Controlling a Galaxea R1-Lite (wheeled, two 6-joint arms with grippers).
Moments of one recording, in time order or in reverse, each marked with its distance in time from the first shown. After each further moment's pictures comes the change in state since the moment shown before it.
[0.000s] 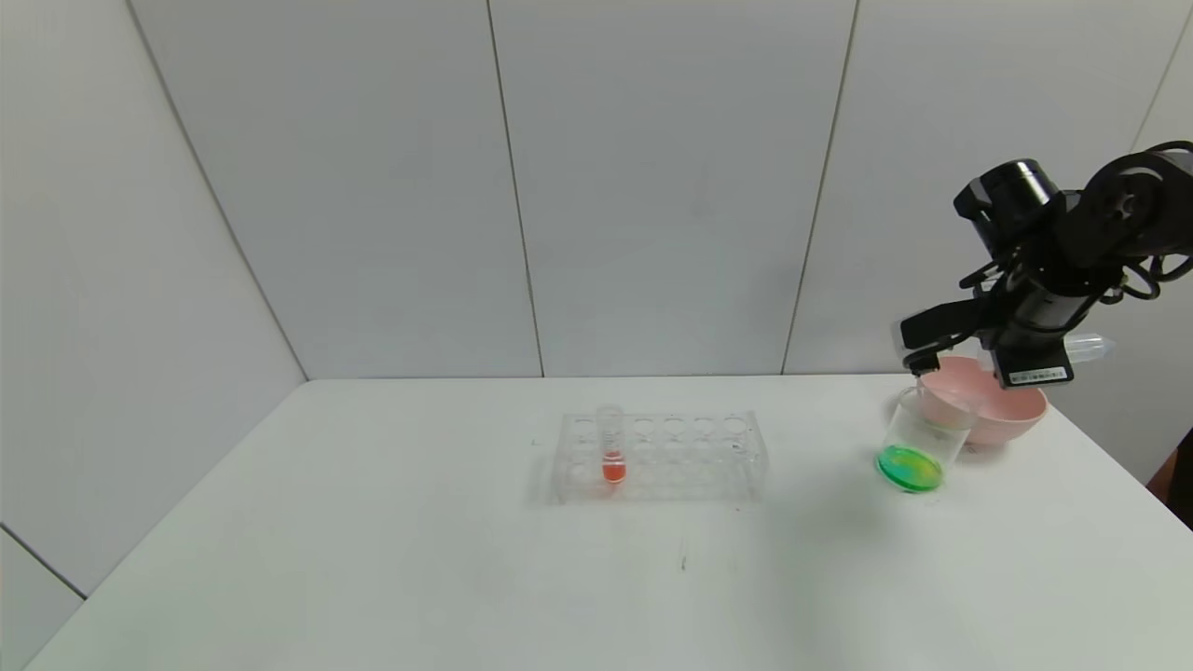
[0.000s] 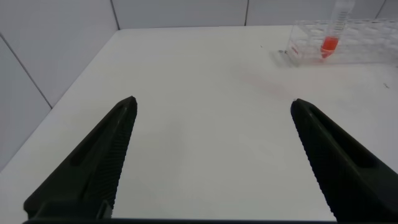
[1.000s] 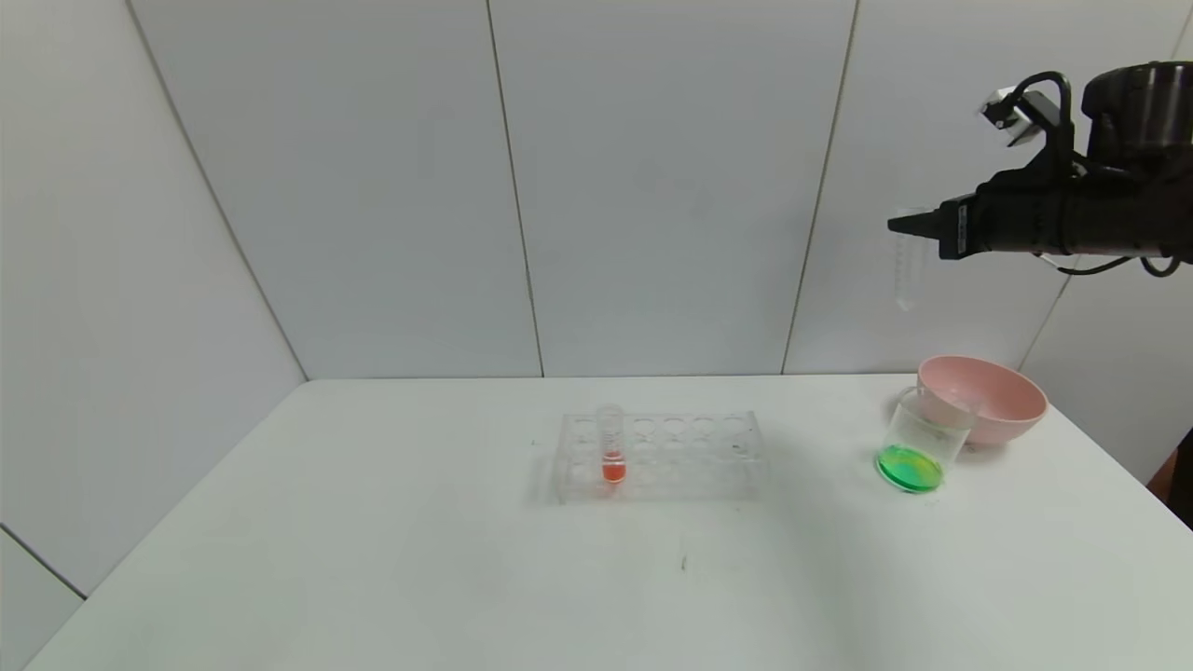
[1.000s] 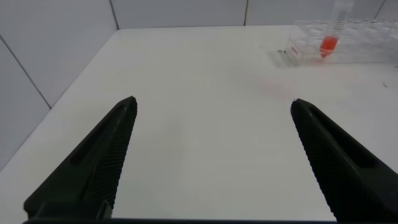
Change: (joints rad) left arm 0.000 0.000 0.000 0.000 0.000 0.000; right arm -0.110 -0.116 0.203 -0.810 0.891 1.243
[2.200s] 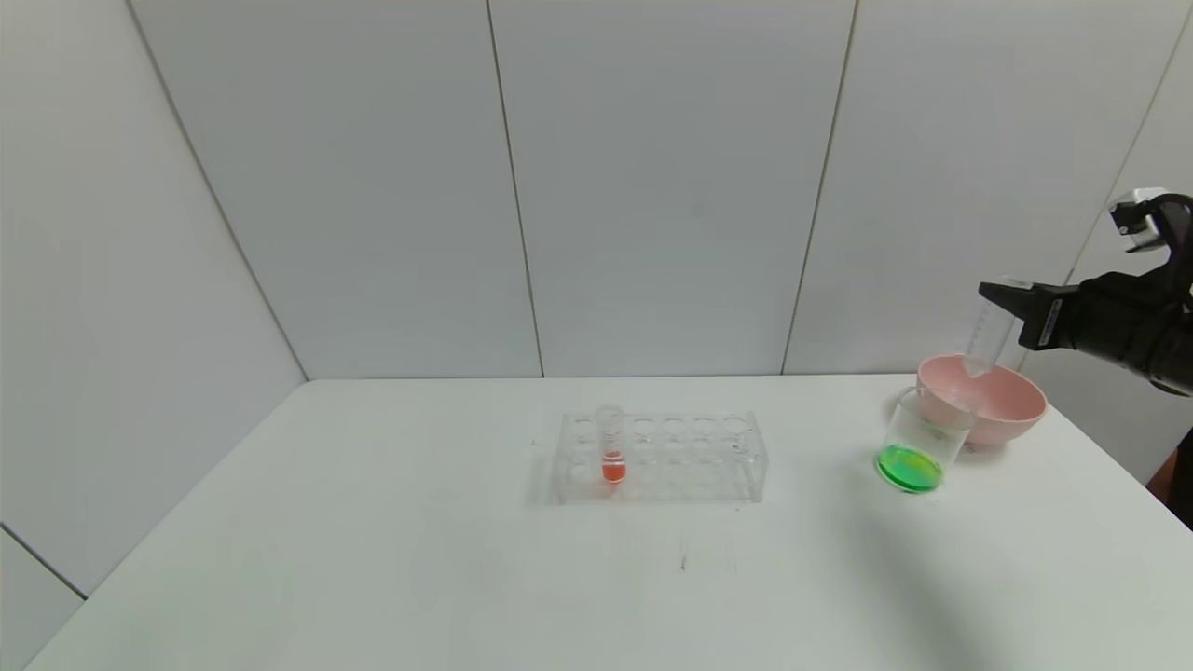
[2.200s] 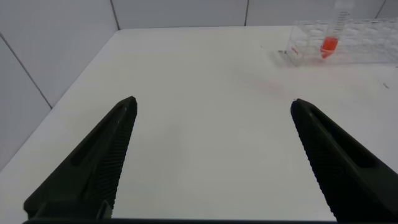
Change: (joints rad) left arm 0.000 0.000 0.000 0.000 0.000 0.000; right arm -0.150 -0.221 0.823 -0.763 -0.062 0.149
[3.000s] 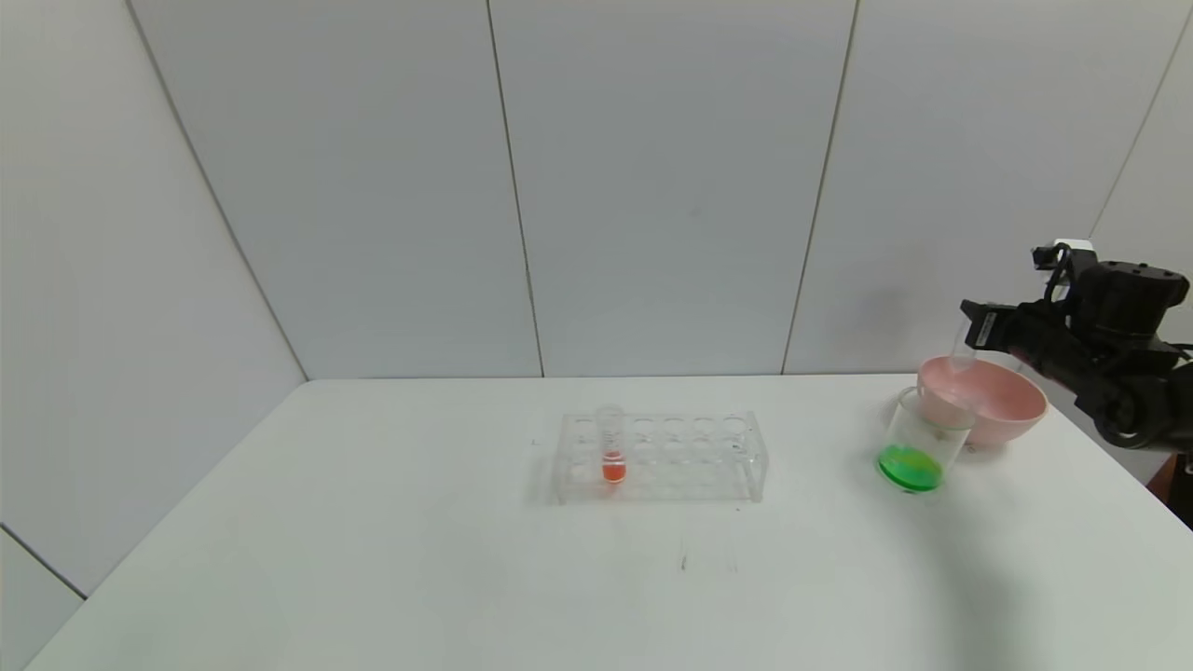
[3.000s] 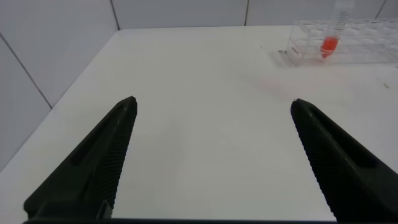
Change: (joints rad) left arm 0.000 0.000 0.000 0.000 0.000 0.000; right arm -0.038 0.427 -0.303 -0.140 -0.233 0.071
